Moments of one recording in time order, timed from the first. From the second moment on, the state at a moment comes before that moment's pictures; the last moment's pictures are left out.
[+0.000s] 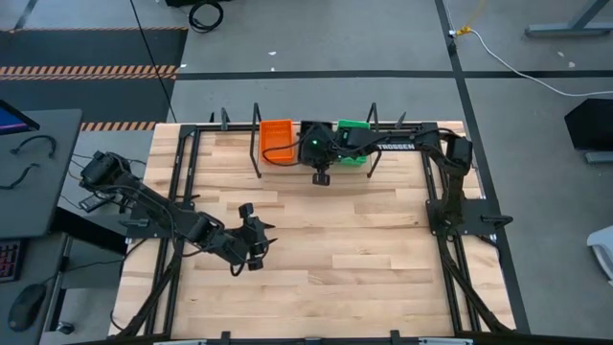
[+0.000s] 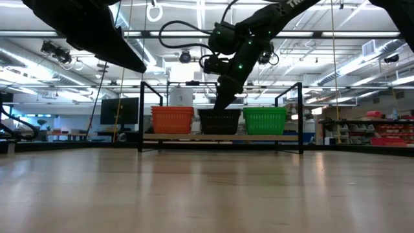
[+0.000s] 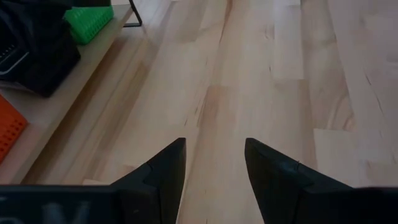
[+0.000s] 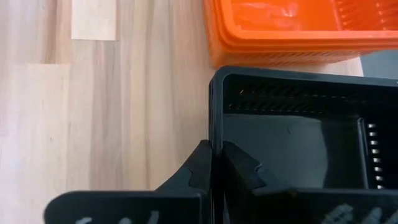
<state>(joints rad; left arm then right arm) -0.51 1.34 0.73 -0.14 -0.68 -0.35 -0.35 1.89 1.44 -0.51 0.05 -0.32</state>
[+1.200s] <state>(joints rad) -0.51 1.34 0.73 -0.14 -0.65 -0.35 -0.22 1.69 1.44 -0.64 0.20 -0.19</state>
